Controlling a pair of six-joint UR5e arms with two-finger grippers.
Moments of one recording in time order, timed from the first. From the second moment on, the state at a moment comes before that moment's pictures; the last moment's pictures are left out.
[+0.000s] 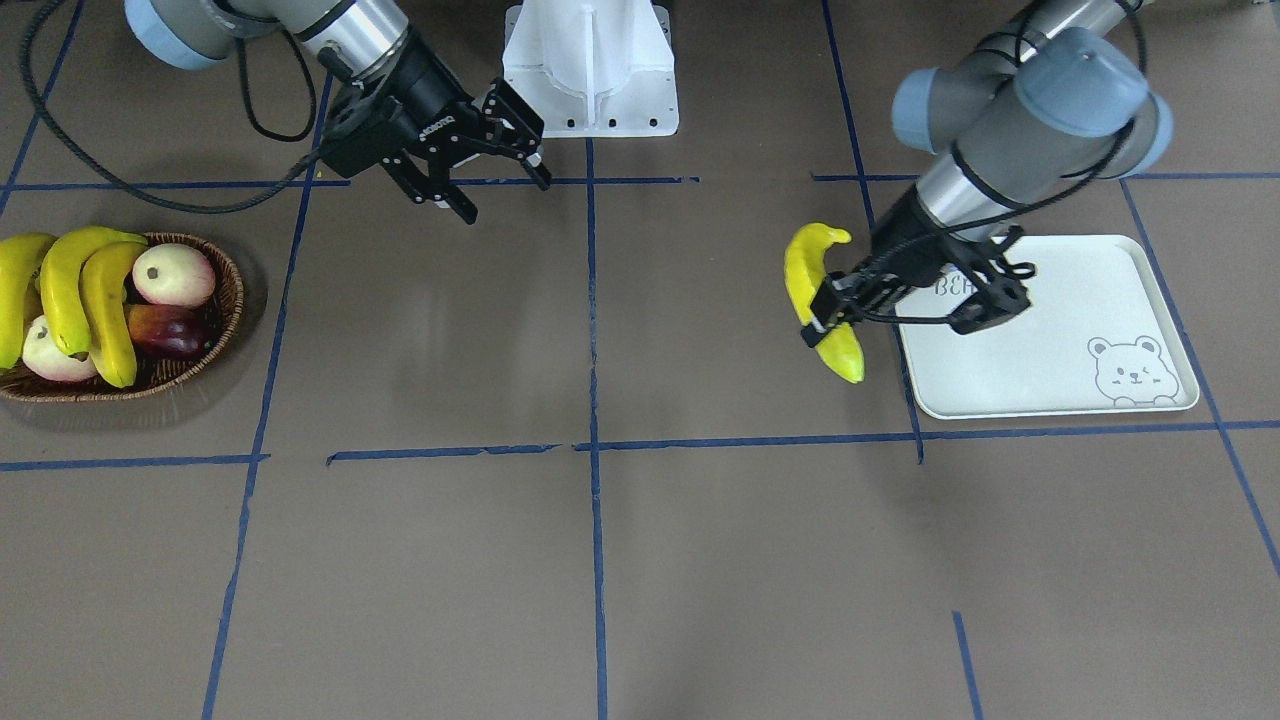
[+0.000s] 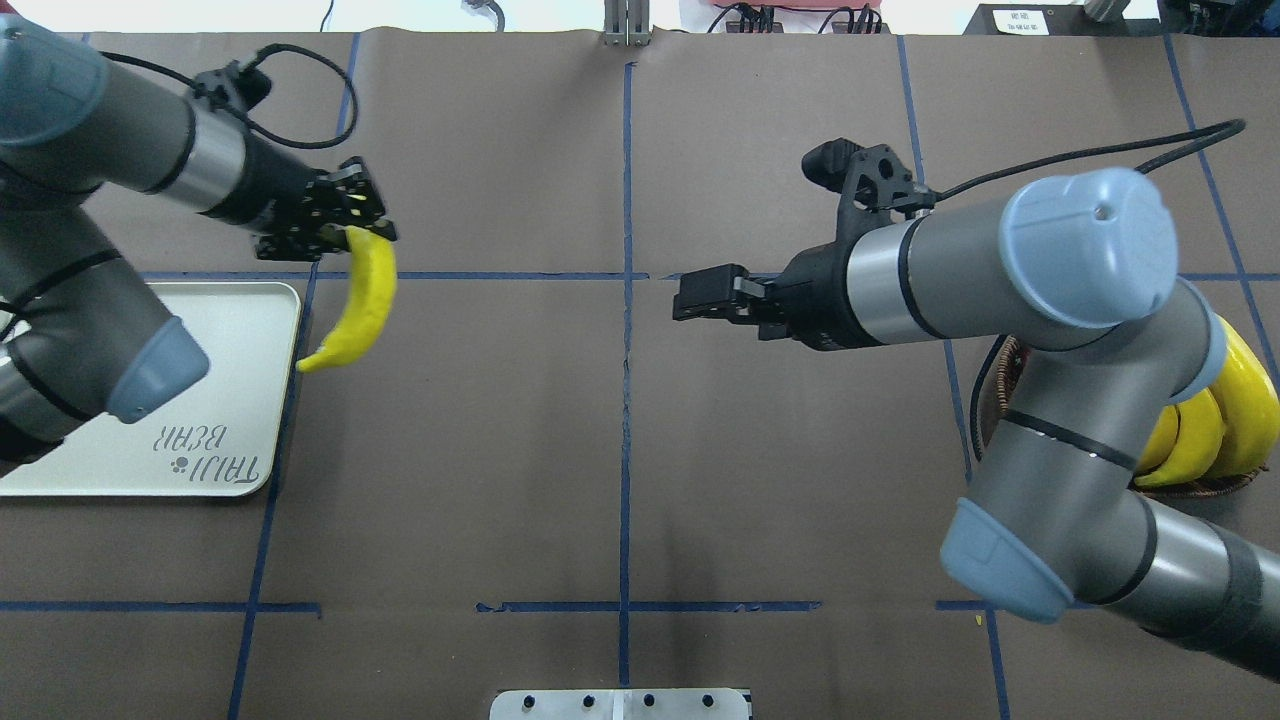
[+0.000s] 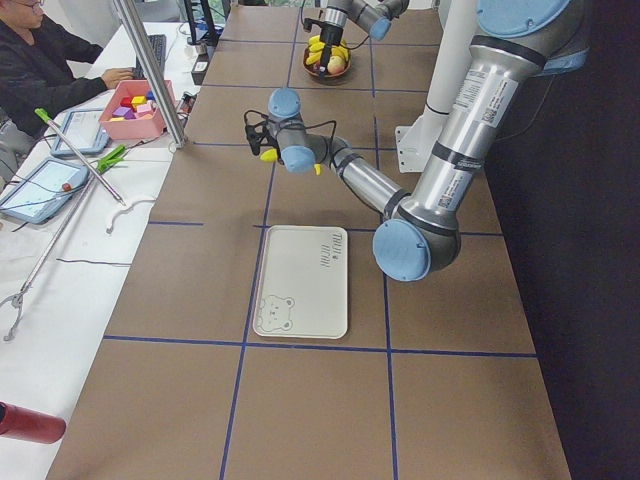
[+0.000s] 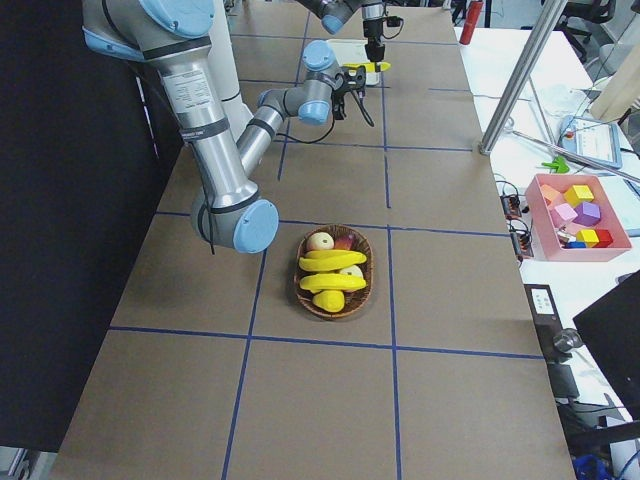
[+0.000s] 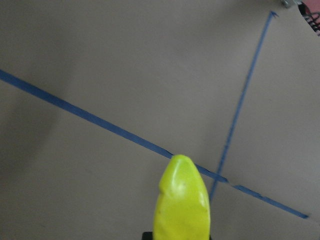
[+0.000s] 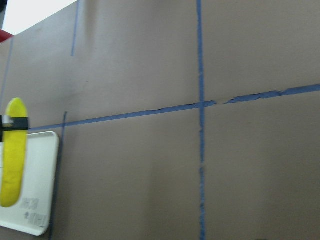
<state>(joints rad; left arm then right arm) -0.92 -1.91 -1.70 -2.14 -2.21 -1.47 0.64 -1.17 2.04 -1.19 1.93 1.35</state>
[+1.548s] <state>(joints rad) -1.03 -1.55 -1.50 -2.26 -1.95 -1.14 0.79 -1.49 2.13 -1.33 2.01 0.95</state>
